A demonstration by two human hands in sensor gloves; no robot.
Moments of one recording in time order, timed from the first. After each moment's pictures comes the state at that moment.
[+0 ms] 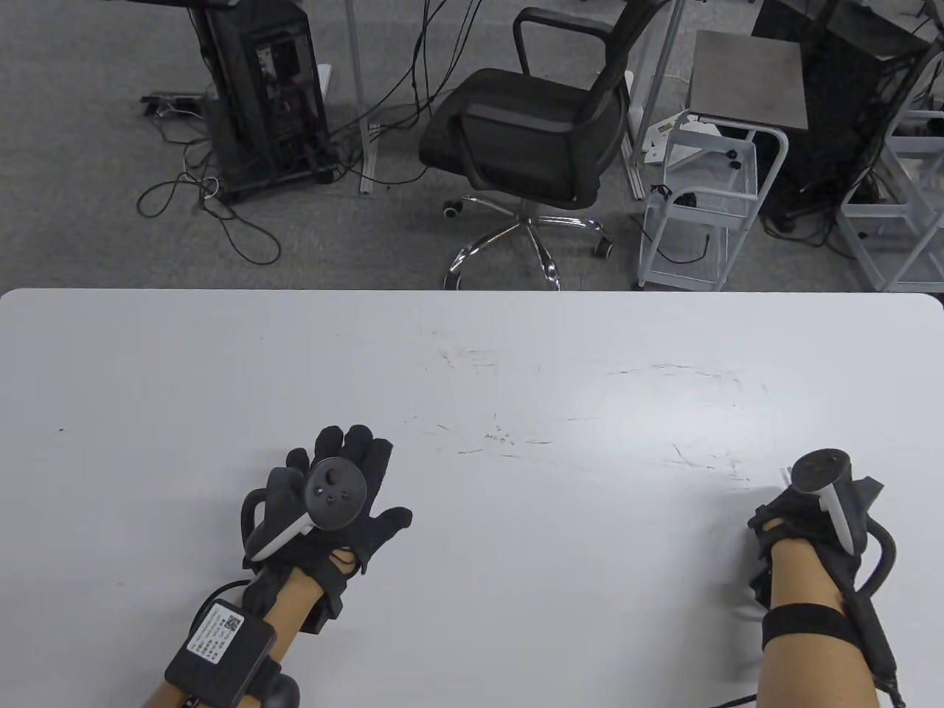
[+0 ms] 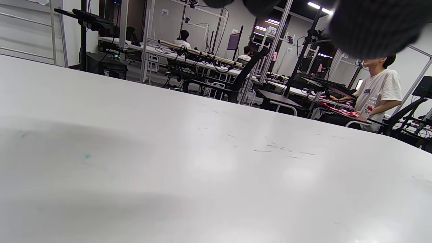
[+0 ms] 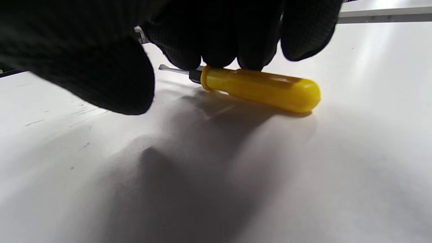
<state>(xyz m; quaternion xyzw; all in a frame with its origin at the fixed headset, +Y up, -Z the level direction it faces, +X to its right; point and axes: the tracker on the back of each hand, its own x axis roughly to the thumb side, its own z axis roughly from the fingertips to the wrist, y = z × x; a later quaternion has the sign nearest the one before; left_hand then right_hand) -0.186 -0.685 -0.303 -0.06 -0.09 0.13 0.99 0.405 -0.742 -0.351 -0.35 0.10 0.93 0.11</state>
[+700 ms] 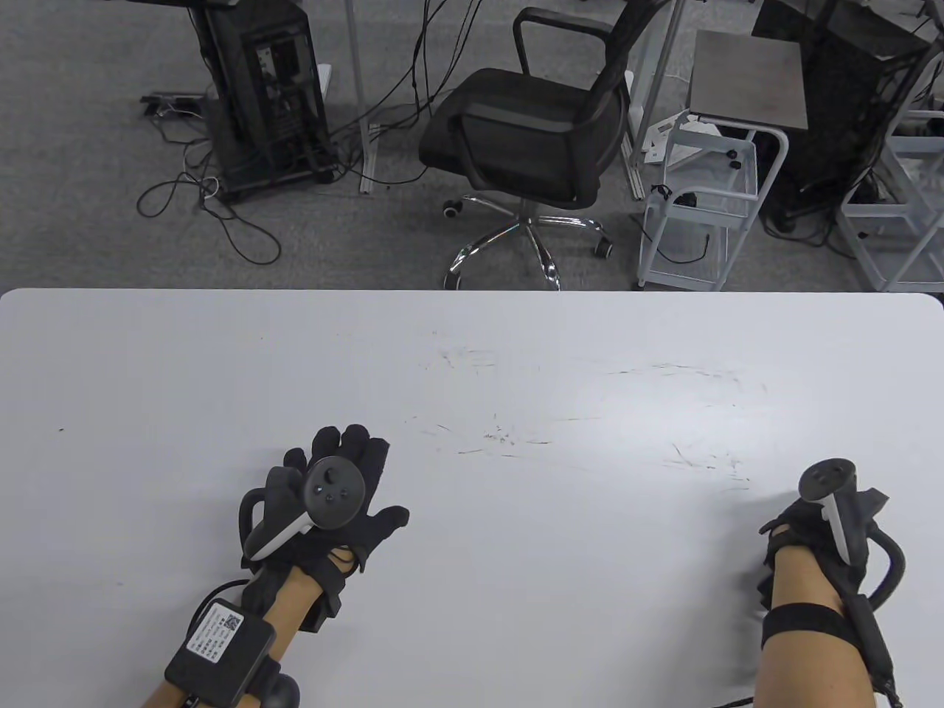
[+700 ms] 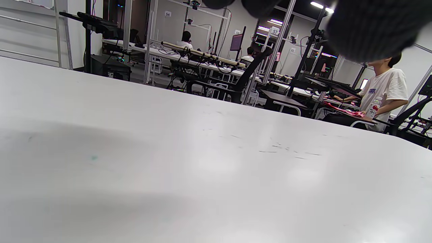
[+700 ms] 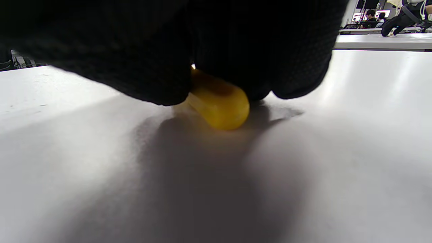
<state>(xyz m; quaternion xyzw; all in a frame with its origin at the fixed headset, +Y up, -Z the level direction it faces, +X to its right) -0.187 -0.684 -0.303 -0.06 -0.08 0.13 0.99 0.416 -0.749 -0.342 -0.39 0.06 0.91 0.07</state>
